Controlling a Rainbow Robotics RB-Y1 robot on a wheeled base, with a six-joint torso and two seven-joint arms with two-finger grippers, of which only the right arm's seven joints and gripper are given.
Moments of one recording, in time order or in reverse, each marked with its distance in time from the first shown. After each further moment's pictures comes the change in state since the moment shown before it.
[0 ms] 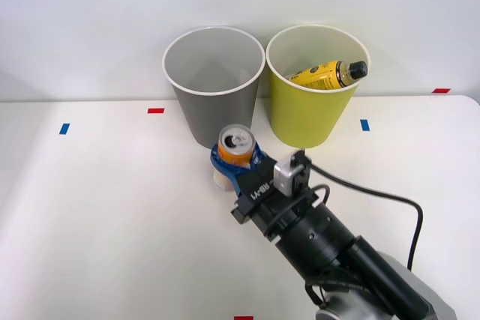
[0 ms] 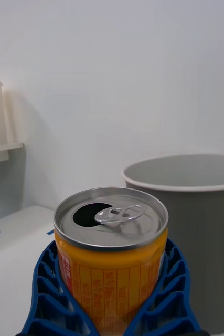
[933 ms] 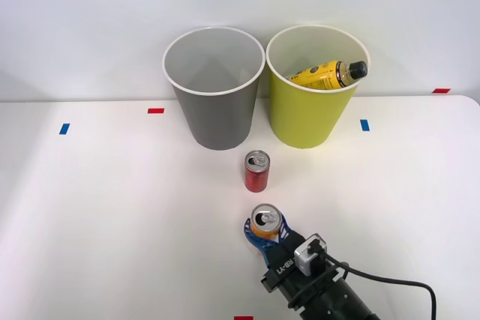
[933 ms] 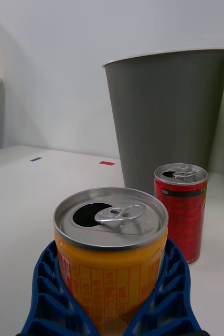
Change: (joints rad) arm 0.148 -0.068 0.106 0.327 0.014 -0.362 0.075
